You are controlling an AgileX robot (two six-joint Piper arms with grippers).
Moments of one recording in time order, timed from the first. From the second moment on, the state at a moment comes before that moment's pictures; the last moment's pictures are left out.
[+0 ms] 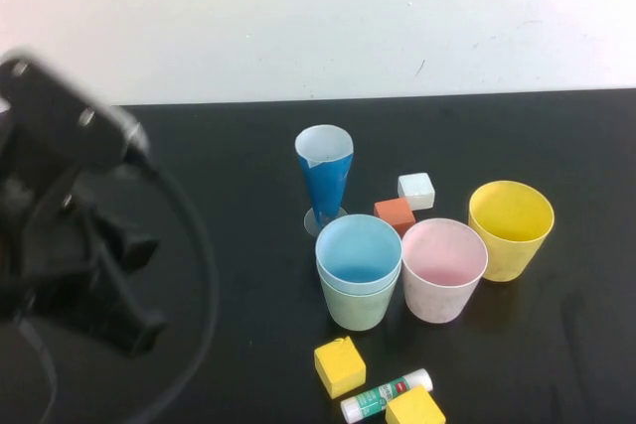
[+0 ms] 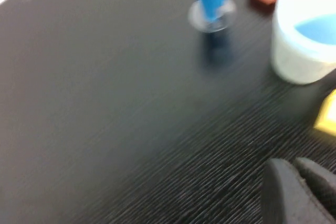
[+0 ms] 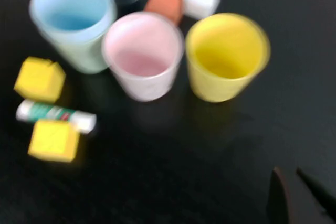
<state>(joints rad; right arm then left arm) 0.04 0.95 -1.00 0.42 1.07 -0.66 -0.56 0.98 -0.98 0.09 0.85 0.05</state>
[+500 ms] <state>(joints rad) 0.36 1.66 -1.49 0.11 1.28 -0.54 -0.56 0.87 -0.88 0.24 0.82 -0.06</state>
